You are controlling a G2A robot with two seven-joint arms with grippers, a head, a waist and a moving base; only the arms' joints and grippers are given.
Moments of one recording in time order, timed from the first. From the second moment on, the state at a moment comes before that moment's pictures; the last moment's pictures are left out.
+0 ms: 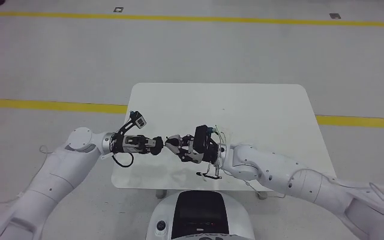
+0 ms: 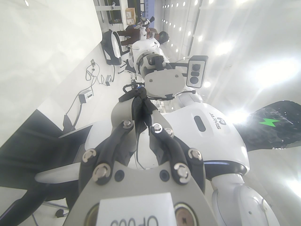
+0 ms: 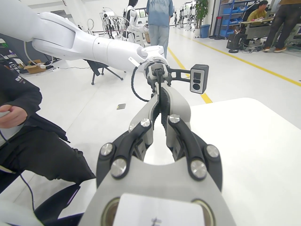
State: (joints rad) left arm 1.05 -0.79 -0.86 -1.26 -0.95 -0.34 -1.39; right arm -0.76 -0.97 0.17 -1.63 -0.70 -0.34 -0.36
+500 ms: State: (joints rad) left arm 1.05 -0.79 -0.86 -1.26 -0.95 -0.34 -1.39; right arm -0.76 -0.98 0.17 -1.62 -0.66 -0.34 -0.30
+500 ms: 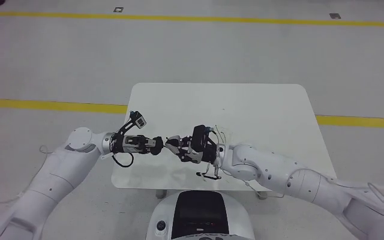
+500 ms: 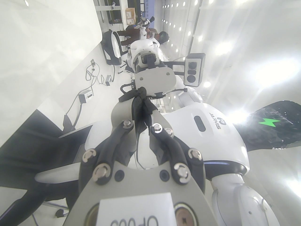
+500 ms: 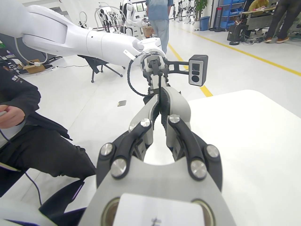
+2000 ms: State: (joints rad) left arm 1.05 -0.79 -0.86 -1.26 -0.95 -0.34 -1.39; right arm -0.78 -1.01 0.17 -1.59 -0.67 -0.34 -0.34
